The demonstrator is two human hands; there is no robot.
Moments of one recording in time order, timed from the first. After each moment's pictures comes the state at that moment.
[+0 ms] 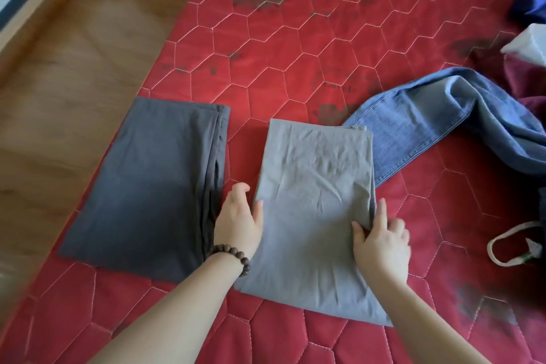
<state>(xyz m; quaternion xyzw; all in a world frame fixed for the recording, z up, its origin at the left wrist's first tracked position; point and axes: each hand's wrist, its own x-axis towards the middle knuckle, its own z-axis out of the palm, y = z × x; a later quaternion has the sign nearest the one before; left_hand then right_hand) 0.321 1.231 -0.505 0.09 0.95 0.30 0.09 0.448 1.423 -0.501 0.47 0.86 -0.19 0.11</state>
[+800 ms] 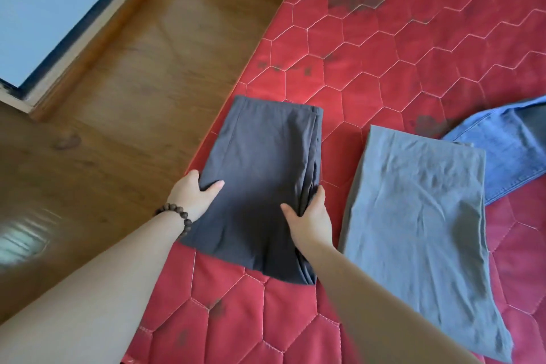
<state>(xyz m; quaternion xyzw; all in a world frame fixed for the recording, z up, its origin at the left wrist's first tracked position) 0.191 0.992 -0.500 -0.07 0.95 0.22 0.21 0.304 1.198 -0.501 0.37 0.78 -0.47 0.15</state>
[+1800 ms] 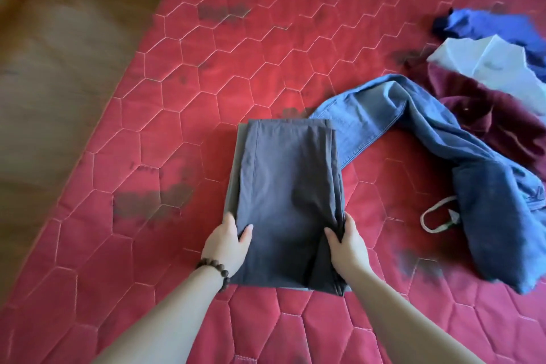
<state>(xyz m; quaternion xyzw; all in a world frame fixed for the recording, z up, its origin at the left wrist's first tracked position) 0.368 1.223 -0.486 0.12 0.93 0.26 0.25 0.491 1.418 -0.471 0.49 0.77 -0.40 0.08</state>
